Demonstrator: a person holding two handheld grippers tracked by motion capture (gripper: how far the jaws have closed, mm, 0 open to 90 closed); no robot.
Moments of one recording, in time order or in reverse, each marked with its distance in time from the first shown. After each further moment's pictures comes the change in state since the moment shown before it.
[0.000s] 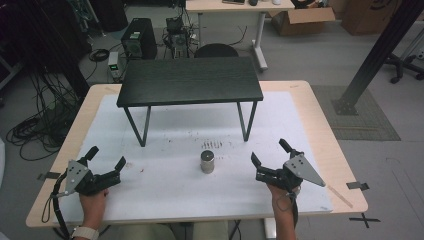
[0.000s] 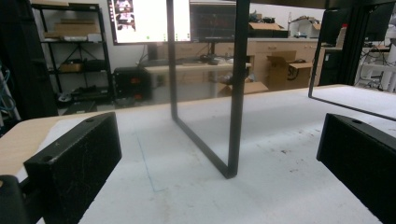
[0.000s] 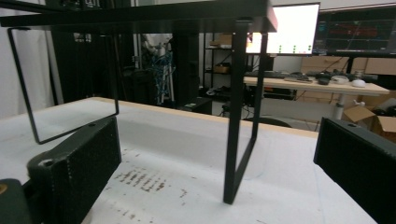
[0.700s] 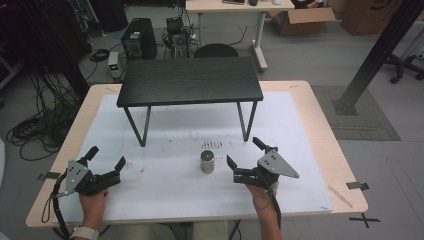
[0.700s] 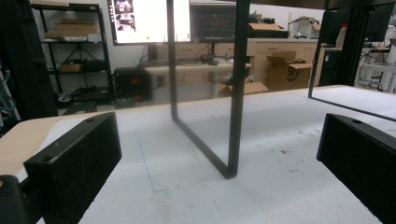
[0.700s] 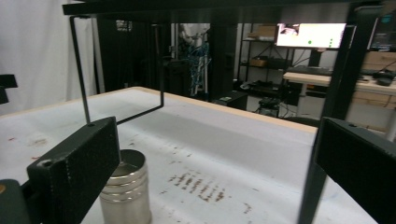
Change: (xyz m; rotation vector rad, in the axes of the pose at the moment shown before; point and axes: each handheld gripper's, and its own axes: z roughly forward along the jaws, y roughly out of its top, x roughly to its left) left arm 0.000 0.000 0.000 -0.002 0.000 -0.001; right arm 0.043 0.001 0.035 0.047 0.163 -0.021
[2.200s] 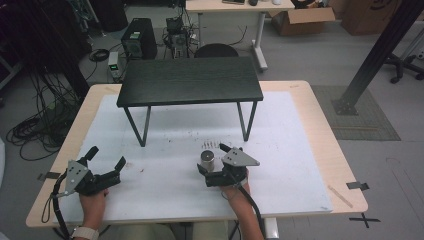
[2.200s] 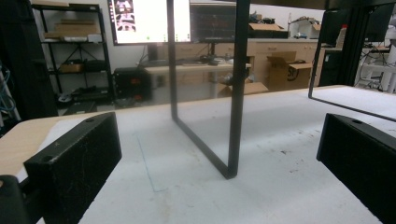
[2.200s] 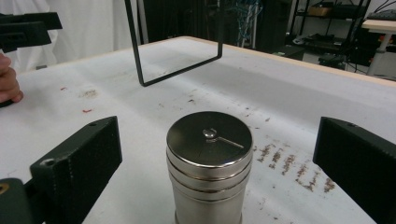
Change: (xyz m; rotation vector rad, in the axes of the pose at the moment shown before) left arm 0.000 0.000 0.000 0.000 0.000 0.000; right arm 0.041 -0.026 0.061 0.208 0.183 0.016
